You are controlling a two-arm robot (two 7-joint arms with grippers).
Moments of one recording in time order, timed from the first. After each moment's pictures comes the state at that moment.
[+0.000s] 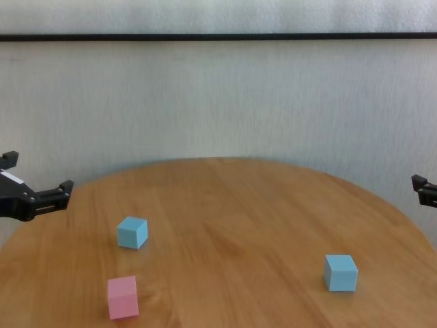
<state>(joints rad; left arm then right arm) -0.20 0.60 0.45 -1.41 -0.25 -0.12 0.03 0.20 0.60 -0.45 -1.41 0.25 -0.12 -0.03</state>
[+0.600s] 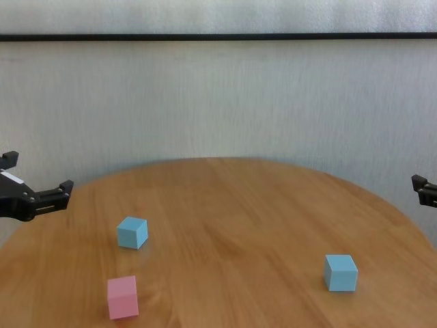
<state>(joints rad) -0.20 0.60 0.45 -1.41 -0.25 -0.12 0.03 0.20 0.60 -0.45 -1.41 0.25 -0.12 -0.03</state>
